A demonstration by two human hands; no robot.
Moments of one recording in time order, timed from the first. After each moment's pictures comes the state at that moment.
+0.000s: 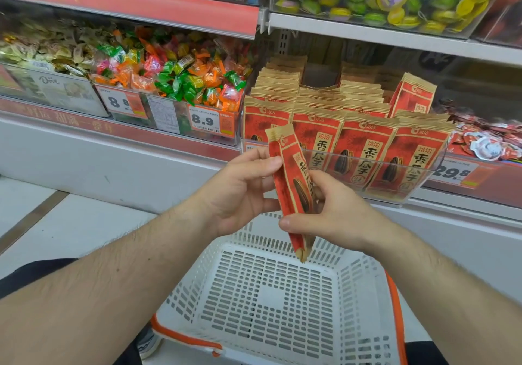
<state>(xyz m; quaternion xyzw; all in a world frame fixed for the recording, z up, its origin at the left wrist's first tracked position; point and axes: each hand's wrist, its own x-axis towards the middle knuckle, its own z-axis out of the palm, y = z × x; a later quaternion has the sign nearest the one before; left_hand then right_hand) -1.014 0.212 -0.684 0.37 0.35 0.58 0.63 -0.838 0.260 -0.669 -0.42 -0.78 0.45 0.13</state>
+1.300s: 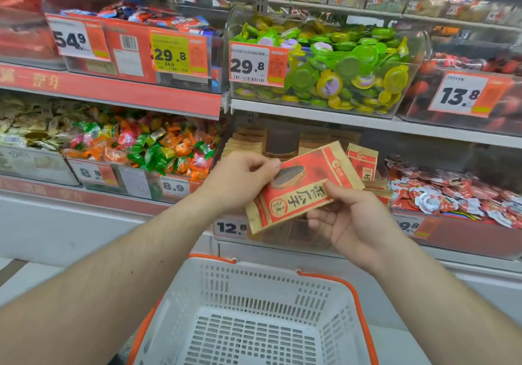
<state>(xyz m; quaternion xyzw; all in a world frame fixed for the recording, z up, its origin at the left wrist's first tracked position) -1.007 0.291 -0.595 0.61 0.62 0.43 0.25 -0.813 0.310 -0.599 -0.39 -0.38 0.72 0.43</state>
